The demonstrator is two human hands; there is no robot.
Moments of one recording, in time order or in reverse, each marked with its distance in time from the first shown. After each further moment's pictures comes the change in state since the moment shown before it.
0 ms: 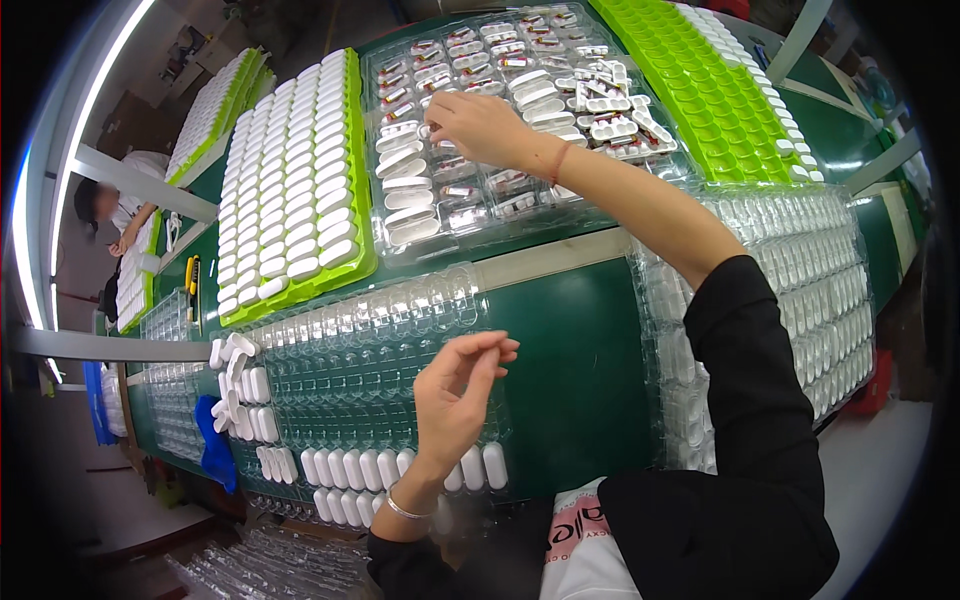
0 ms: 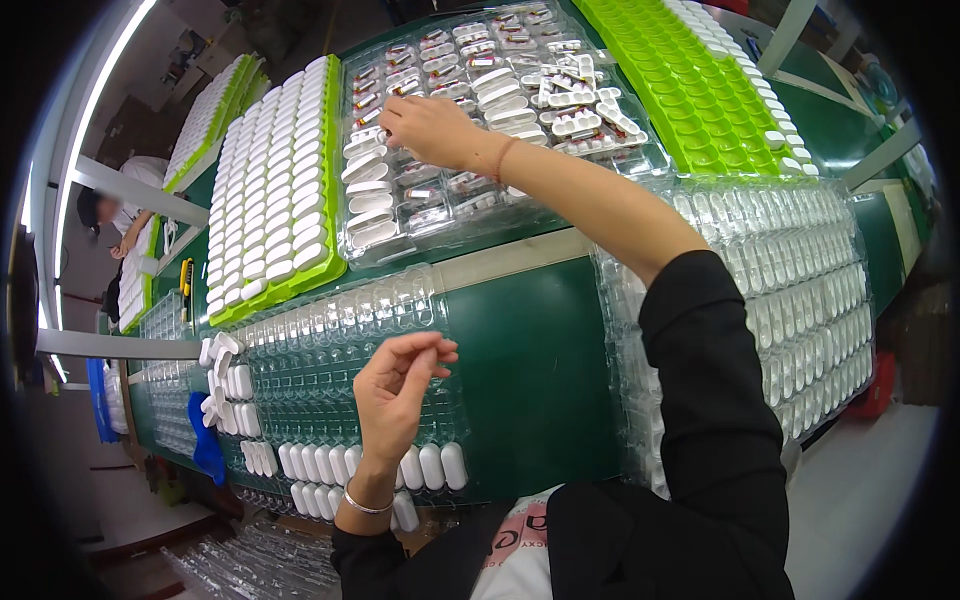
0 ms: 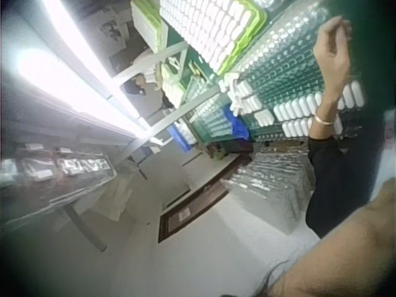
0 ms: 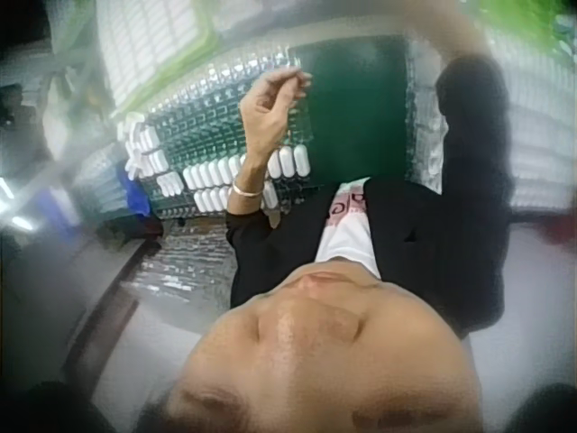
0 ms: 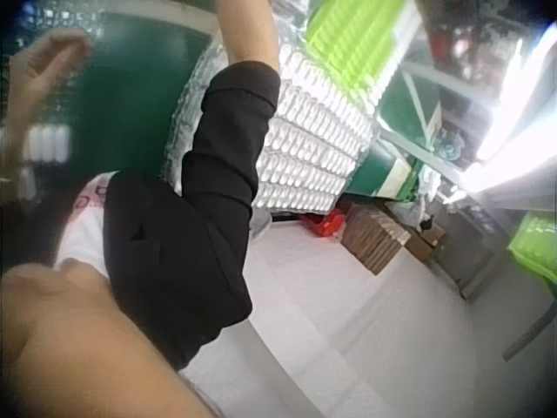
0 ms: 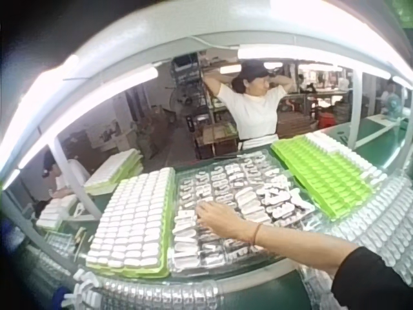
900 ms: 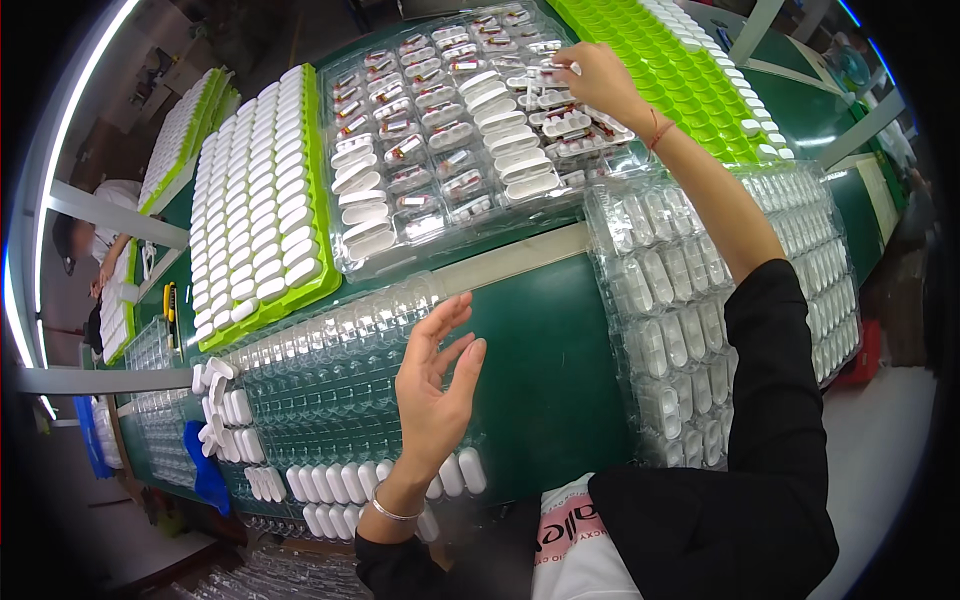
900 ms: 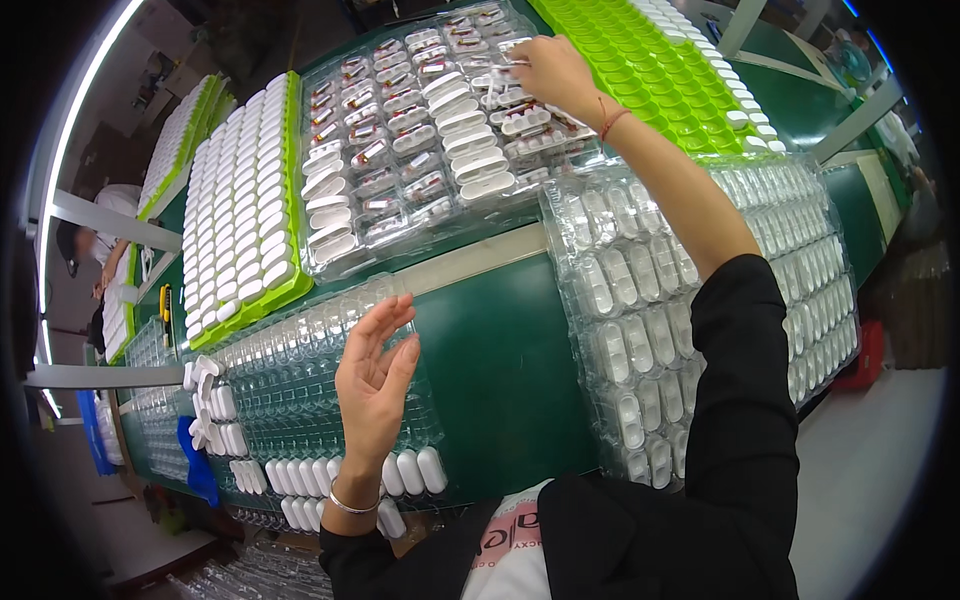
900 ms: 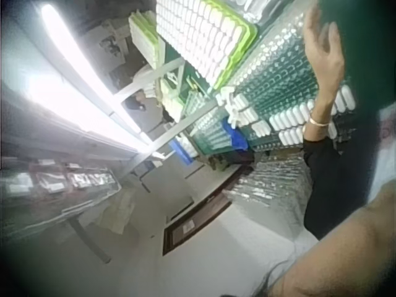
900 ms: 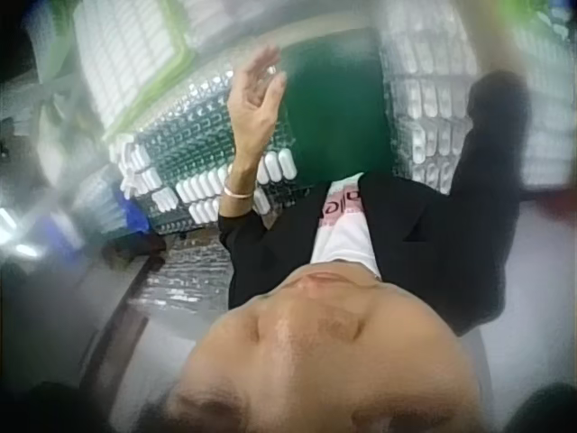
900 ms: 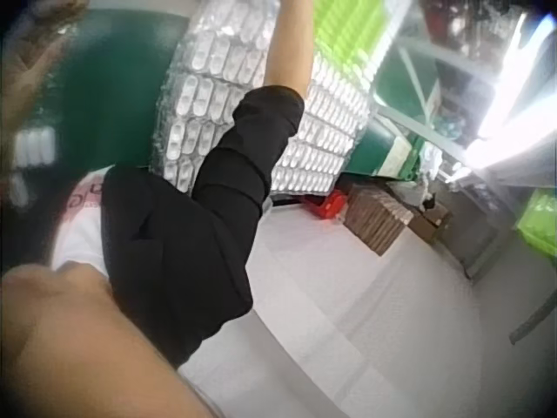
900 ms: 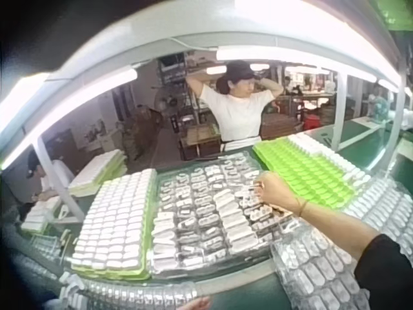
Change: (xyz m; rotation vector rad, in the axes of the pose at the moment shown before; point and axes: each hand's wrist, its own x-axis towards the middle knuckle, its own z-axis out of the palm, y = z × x) left_hand 0.014 0.005 0.020 0.042 0.001 0.045; right_hand -0.098 0.105 -0.126 -0.220 0.080 0.558
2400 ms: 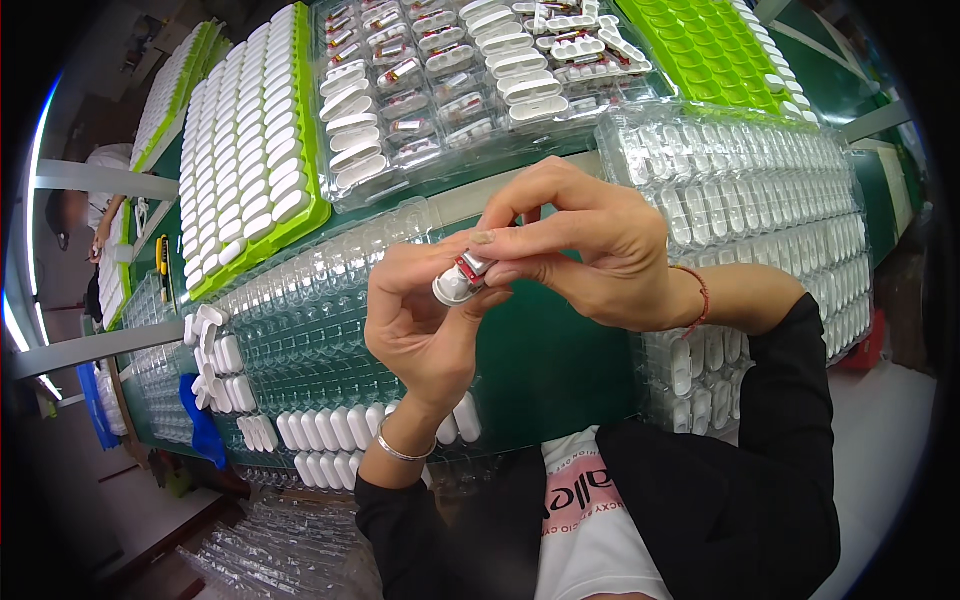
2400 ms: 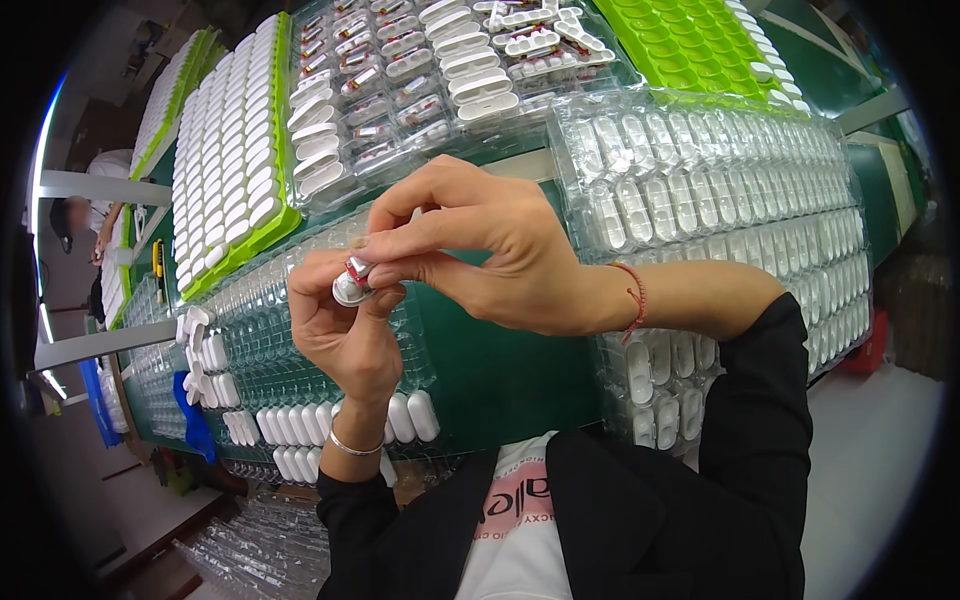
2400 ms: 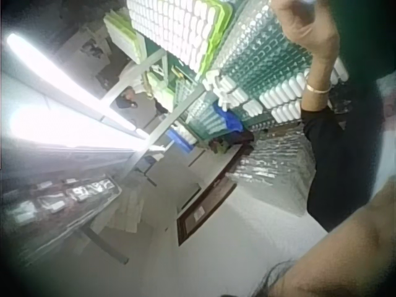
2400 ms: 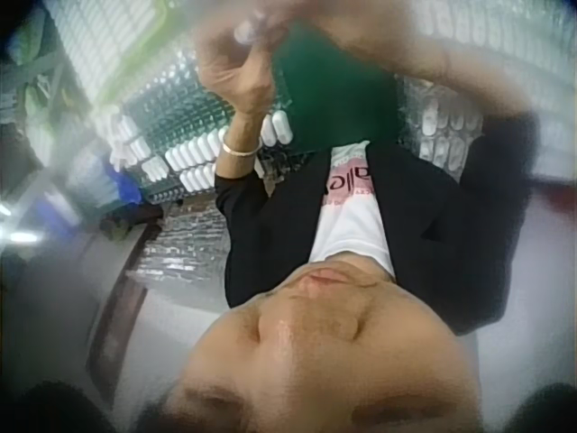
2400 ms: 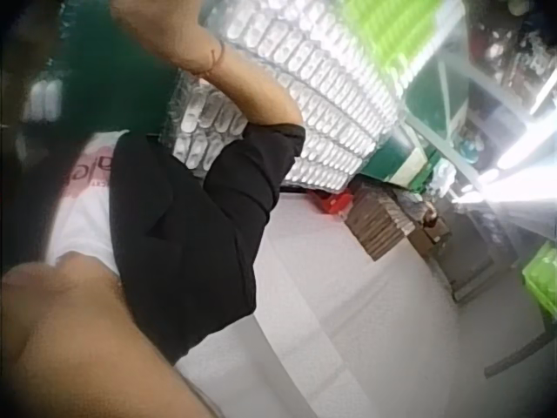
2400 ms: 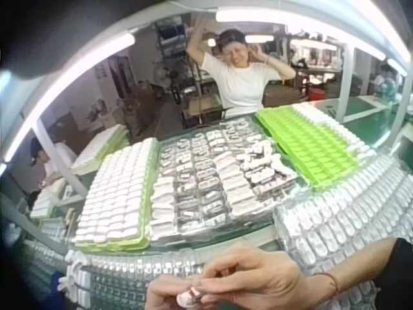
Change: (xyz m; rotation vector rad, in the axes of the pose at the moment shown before) left_hand 0.007 -0.006 0.019 -0.177 0.125 0.541; right_hand -0.153 -0.214 -0.091 1.105 -0.128 -0.156
